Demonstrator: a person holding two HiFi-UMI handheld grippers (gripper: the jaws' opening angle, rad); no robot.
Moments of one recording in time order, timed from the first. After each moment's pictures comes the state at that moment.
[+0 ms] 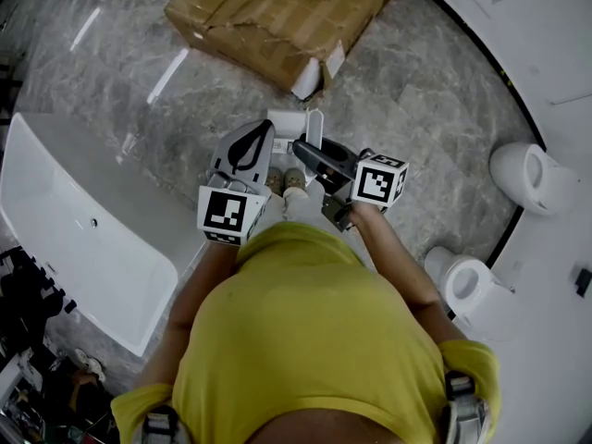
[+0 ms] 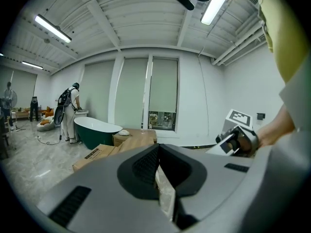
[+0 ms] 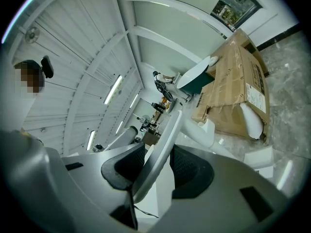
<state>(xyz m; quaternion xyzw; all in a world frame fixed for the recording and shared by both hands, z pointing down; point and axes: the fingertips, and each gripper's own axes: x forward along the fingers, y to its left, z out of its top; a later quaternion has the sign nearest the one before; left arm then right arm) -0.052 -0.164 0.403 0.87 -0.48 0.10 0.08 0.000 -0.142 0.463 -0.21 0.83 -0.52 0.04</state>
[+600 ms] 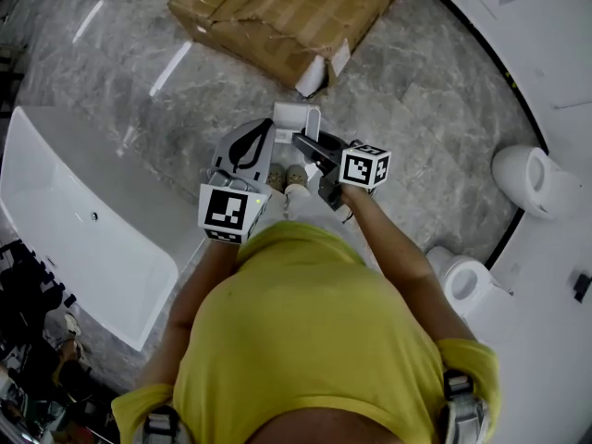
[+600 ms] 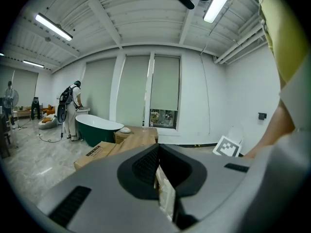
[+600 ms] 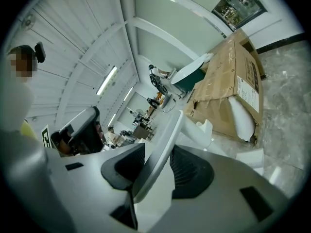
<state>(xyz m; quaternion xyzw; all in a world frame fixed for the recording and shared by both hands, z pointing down) -0.059 -0.169 0.413 0.86 -0.49 0.11 0.09 -0.002 -0.160 0.567 -0.23 0.83 -0.50 -0.02</state>
